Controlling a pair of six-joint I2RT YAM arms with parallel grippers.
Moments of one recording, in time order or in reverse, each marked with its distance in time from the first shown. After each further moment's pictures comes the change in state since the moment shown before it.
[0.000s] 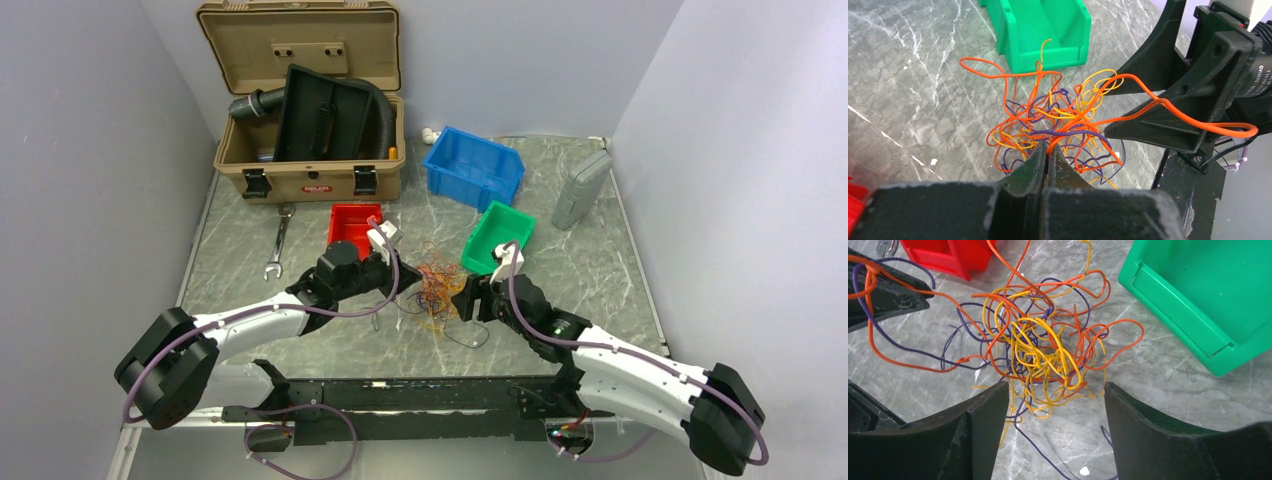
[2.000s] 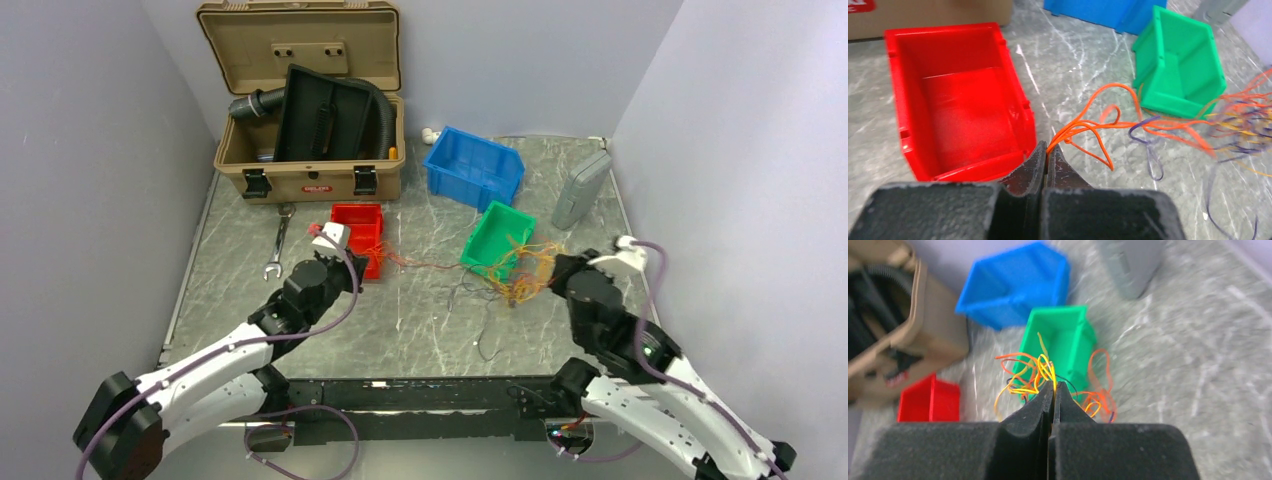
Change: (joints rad) left arm 0.028 -0.341 -0.122 -0.206 -0.535 -0.029; right arm -0.055 -0.312 0.383 -0.626 0.631 0.216
